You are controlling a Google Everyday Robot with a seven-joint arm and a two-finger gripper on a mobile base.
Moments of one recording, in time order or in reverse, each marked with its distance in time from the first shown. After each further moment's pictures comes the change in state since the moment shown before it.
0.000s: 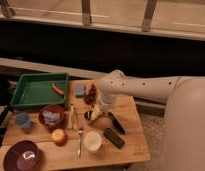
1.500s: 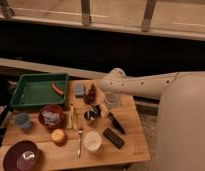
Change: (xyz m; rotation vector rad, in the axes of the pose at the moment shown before) arm 0.018 -0.058 0.004 0.215 0.071 0.052
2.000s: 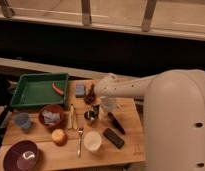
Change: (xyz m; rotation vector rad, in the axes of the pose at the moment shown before) arm -0.011 0.012 0.025 0.020 0.022 -0.008
